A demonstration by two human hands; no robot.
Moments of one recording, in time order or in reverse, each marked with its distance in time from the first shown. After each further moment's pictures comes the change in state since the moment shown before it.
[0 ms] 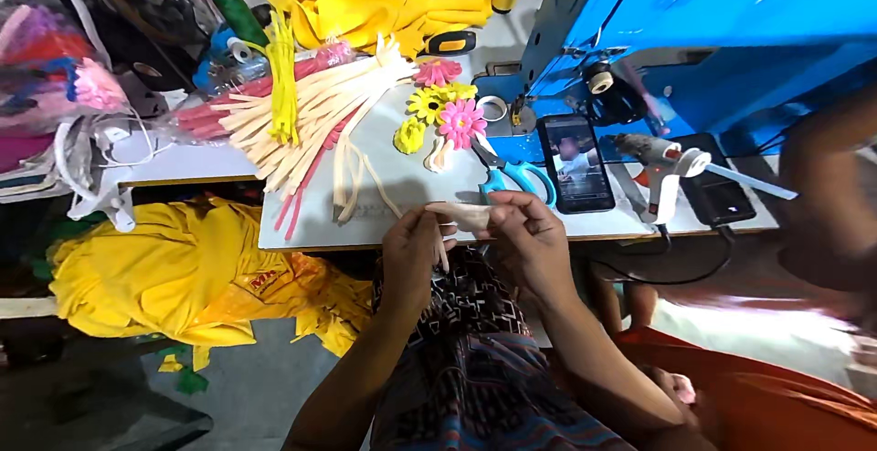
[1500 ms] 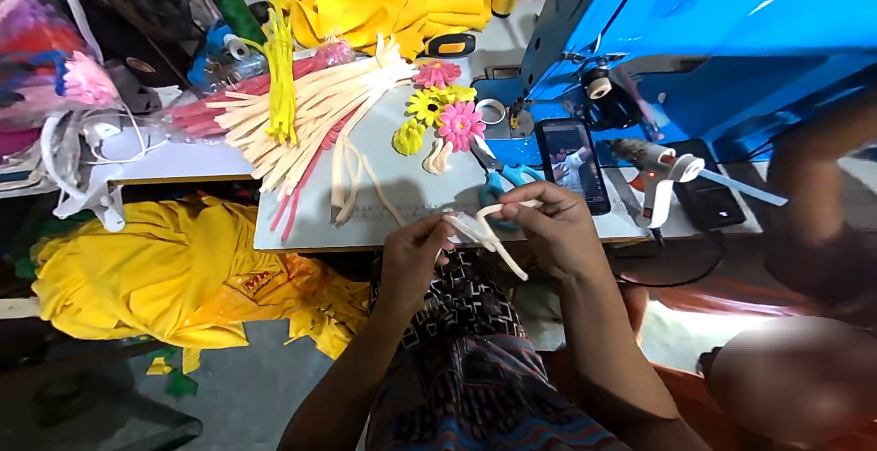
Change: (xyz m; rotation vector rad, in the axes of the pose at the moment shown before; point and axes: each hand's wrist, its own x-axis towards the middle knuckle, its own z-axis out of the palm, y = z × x) left_hand 0.002 -0.005 -0.011 0.199 -0.134 0.059; right_hand 0.026 -0.024 -0.029 -0.028 -0.159 -0.002
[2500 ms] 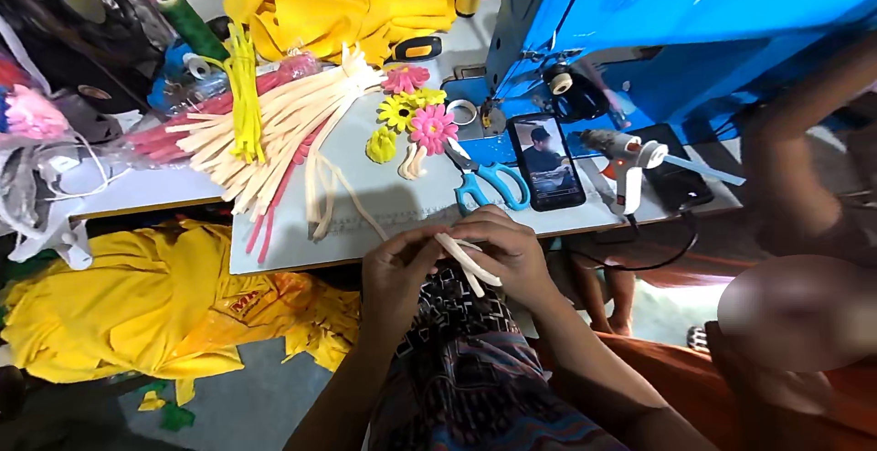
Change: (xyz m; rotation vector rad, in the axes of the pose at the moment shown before) left_hand -0.012 0.004 0.006 -0.054 -0.029 0.188; right_hand -0.017 0.024 0.020 -0.470 -0.078 -0.458
